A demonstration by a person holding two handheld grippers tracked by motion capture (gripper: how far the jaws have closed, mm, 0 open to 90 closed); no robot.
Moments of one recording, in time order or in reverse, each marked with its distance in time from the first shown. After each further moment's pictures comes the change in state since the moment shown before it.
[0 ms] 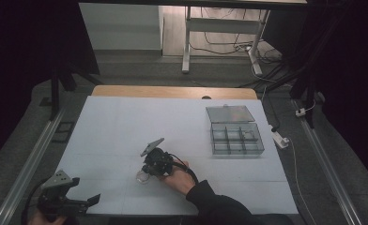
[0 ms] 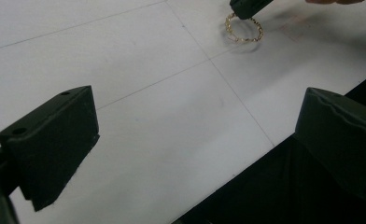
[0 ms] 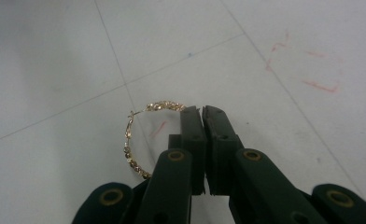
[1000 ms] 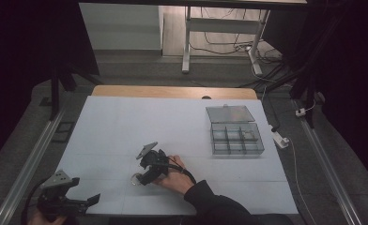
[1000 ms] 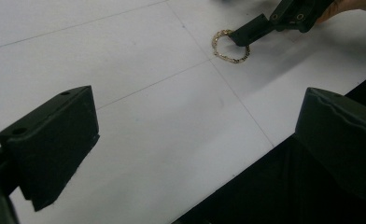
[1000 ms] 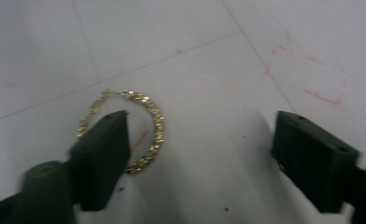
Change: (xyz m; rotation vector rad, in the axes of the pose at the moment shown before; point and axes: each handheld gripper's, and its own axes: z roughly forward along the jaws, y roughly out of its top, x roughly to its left) left arm 0.001 0.000 0.000 -0.001 -0.004 -0.006; right arm 0.005 0.001 0.021 0.019 -0.096 -0.073
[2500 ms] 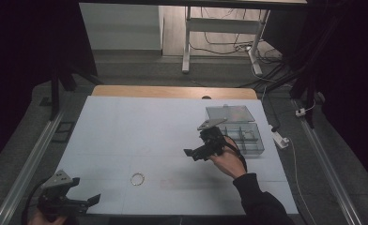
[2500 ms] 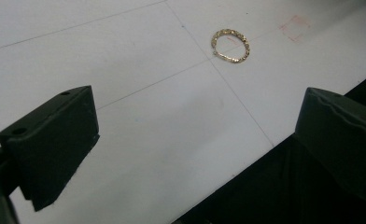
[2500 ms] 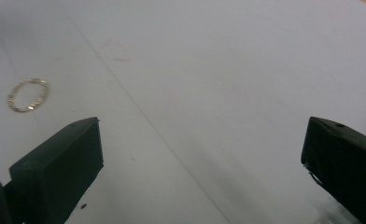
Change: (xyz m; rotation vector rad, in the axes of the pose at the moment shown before) left arm -0.001 0.000 0.000 0.002 0.004 0.007; right arm -0.104 -0.070 -0.133 -0.179 -0.095 0.250
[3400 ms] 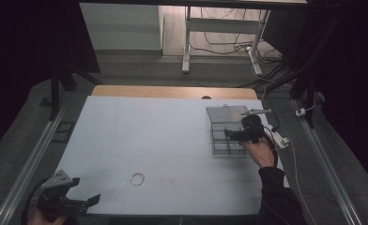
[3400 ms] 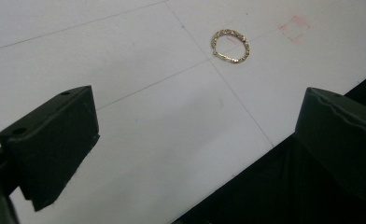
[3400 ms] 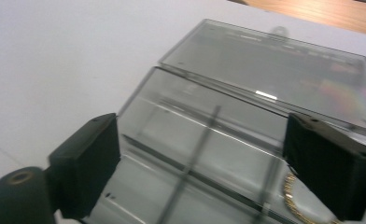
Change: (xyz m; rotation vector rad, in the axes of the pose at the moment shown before) left arm 0.000 0.000 0.000 -0.001 -0.001 0.000; right arm -0.104 -0.041 -0.062 -0.024 -0.327 0.267
